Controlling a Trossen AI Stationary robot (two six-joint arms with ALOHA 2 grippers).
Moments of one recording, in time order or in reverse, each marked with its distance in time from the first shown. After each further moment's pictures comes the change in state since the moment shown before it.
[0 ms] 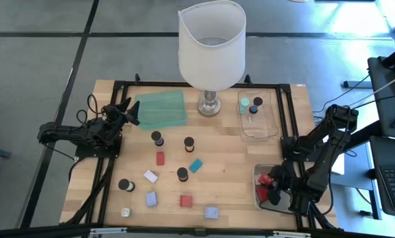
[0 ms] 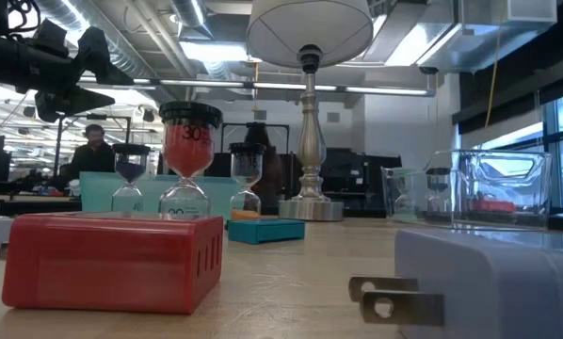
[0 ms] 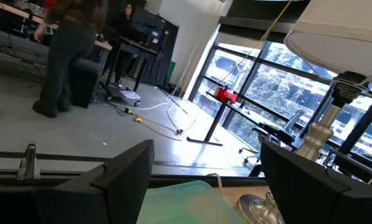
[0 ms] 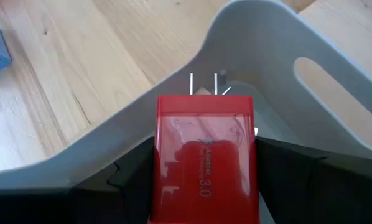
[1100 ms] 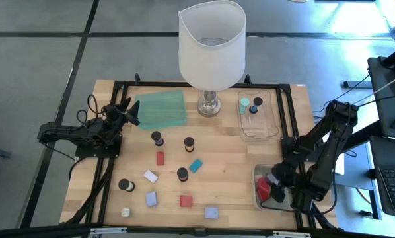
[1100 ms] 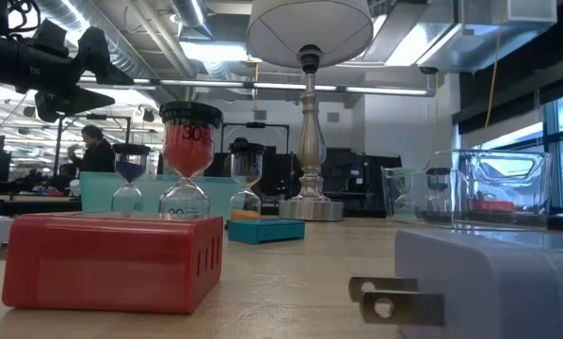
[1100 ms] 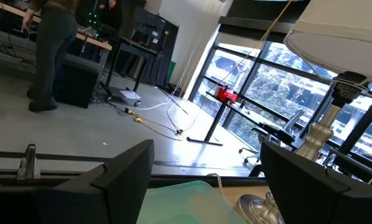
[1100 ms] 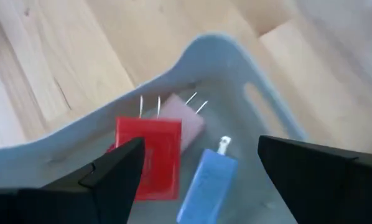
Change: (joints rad) left arm 0.000 0.000 0.000 0.000 0.000 0.000; right arm -0.023 -0.075 0.125 -0.273 -0.076 -0.133
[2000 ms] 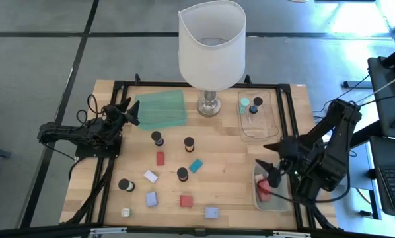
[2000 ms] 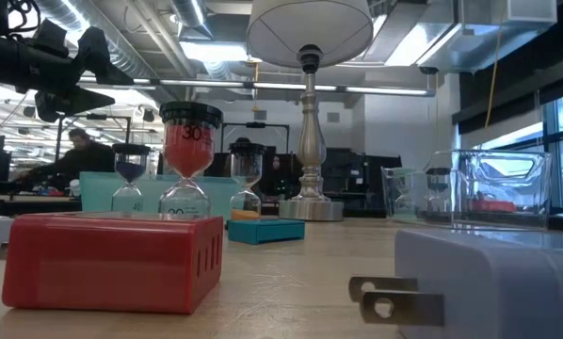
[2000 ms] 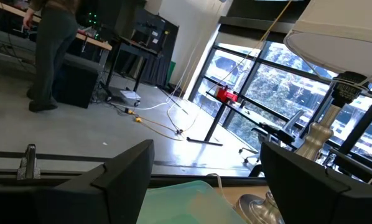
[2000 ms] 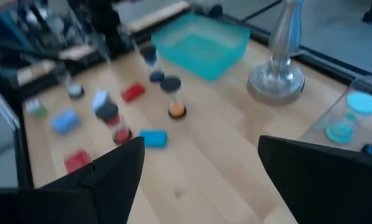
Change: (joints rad) left arm 0.000 0.000 0.000 0.000 0.000 0.000; right arm -0.194 -0.031 0.519 -0.382 0.512 -0.113
